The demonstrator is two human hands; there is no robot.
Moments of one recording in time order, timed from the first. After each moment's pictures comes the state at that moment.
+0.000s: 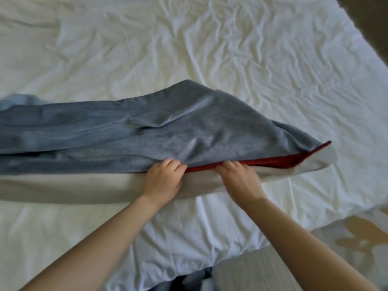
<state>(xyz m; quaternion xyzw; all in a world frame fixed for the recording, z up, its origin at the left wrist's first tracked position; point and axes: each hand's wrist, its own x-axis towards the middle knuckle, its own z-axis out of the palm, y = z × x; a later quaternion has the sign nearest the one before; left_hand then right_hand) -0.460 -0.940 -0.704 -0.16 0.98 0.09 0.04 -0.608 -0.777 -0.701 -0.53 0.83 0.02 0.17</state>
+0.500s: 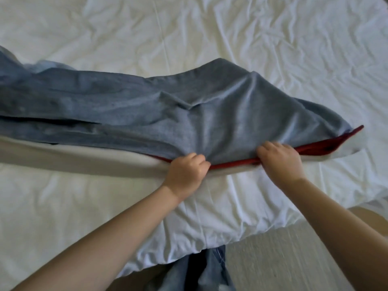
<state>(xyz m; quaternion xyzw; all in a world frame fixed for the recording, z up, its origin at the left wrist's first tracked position) -0.398 -0.929 -0.705 -0.11 0.99 0.08 -0.06 -0.588 -0.767 -0.698 -0.53 0.84 0.07 0.02</state>
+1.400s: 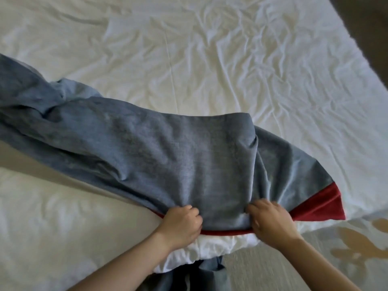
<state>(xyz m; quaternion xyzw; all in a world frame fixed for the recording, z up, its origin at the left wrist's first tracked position) -0.338 -0.884 -0.681 -0.03 0.98 0.14 0.12 -0.531 -0.708 -0.671 -0.52 0.81 0.08 0.26</state>
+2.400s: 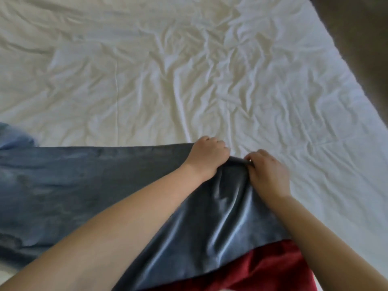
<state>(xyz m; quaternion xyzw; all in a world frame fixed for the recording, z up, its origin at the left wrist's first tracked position) -0.720 -0.950 -0.670 -0.08 0.99 0.04 0.11 -0.815 -0.805 -0.685 -0.41 0.90 -0.12 0.13</state>
